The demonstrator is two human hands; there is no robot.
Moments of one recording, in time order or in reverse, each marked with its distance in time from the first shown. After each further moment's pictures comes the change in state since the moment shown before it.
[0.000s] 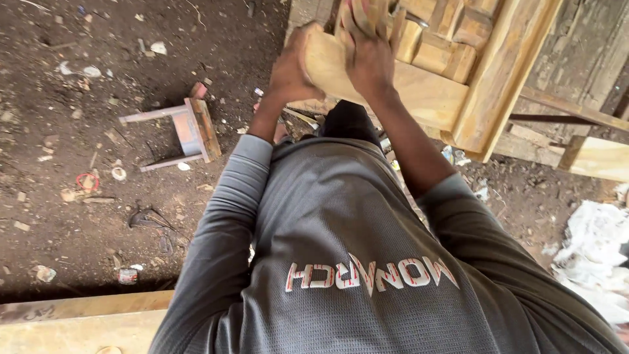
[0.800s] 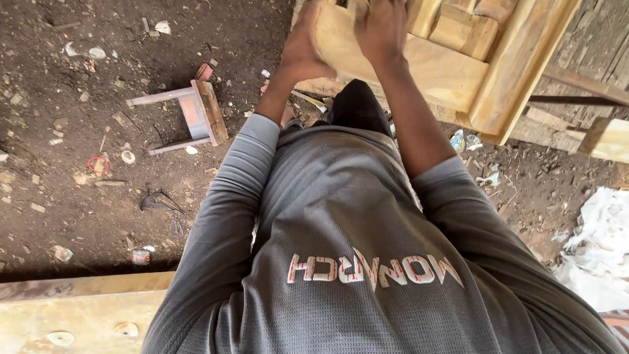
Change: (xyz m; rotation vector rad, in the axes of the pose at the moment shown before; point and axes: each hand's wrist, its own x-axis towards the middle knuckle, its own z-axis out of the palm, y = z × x) left_hand -0.001 -0.041 0.020 -0.012 0.057 0.158; right_hand 0.008 -0.001 0.013 -0.092 0.179 -0.019
